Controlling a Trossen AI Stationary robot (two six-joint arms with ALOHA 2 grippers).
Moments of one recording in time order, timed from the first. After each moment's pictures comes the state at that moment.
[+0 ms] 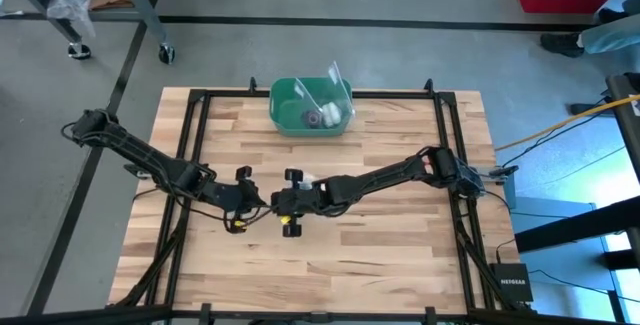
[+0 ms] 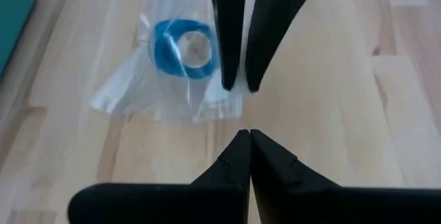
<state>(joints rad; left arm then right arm) -0.43 1.05 0.60 -0.34 -0.35 -0.29 0.22 2.20 1.80 -0.37 0.28 0.02</state>
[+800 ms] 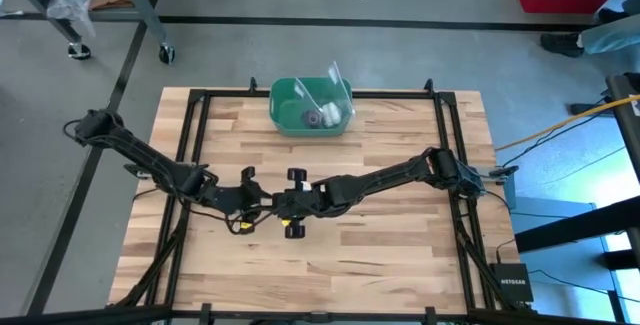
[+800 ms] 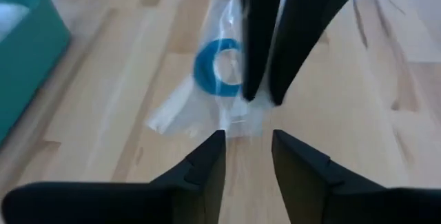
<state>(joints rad) -0.45 1.10 0.54 -0.09 -0.47 -0.29 0.24 2.20 1.93 -0.59 0.32 0.05</state>
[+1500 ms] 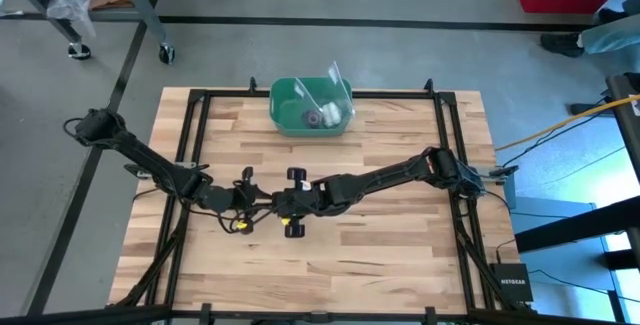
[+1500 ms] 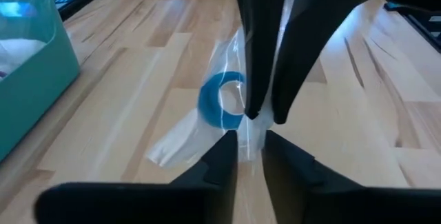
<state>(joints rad) -0.47 1.10 0.35 0.31 -0.56 -0.22 0.24 2.20 1.93 -0.59 0.30 0.05</state>
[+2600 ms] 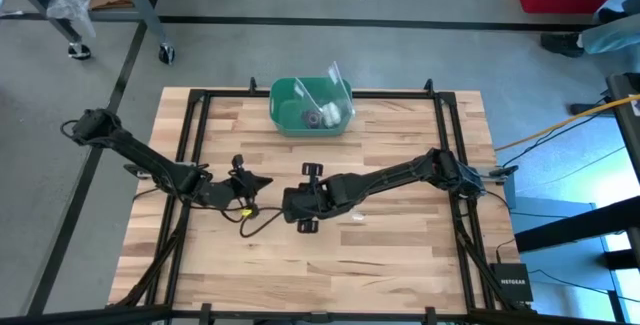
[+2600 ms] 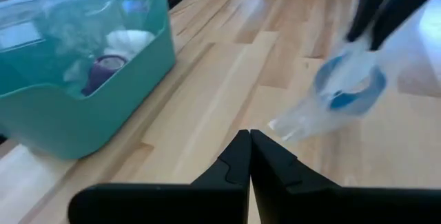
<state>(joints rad) -0.44 1.05 0.36 0.18 -0.80 -0.28 0.26 2.20 2.05 -0.98 0.42 0.15</state>
